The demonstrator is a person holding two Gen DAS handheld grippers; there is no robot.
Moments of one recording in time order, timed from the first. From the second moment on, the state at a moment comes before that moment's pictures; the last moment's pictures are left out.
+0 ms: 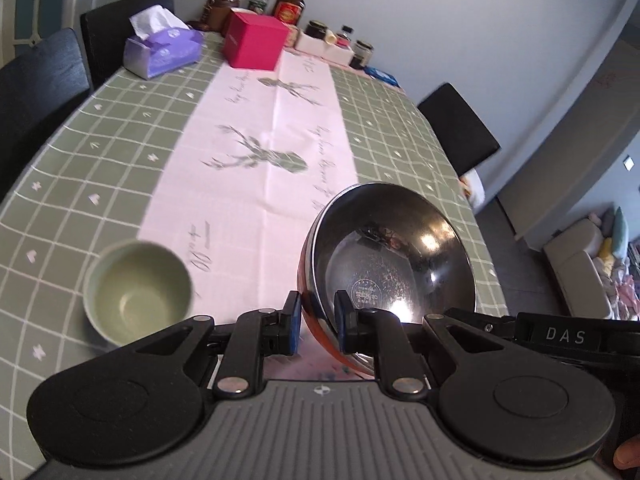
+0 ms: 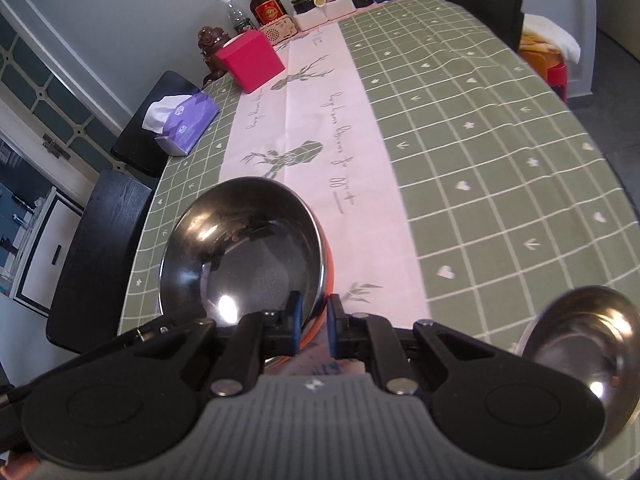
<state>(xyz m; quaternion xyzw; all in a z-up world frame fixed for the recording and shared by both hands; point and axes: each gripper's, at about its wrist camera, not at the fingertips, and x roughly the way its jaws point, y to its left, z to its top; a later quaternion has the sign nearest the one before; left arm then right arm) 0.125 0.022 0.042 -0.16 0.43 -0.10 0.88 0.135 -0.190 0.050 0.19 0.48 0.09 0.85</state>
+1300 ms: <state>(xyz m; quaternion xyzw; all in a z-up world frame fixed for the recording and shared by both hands) 0.108 -0.153 0.006 -0.13 0.58 -0.21 0.77 0.056 -0.390 0.023 0.24 0.52 -0.01 0.82</state>
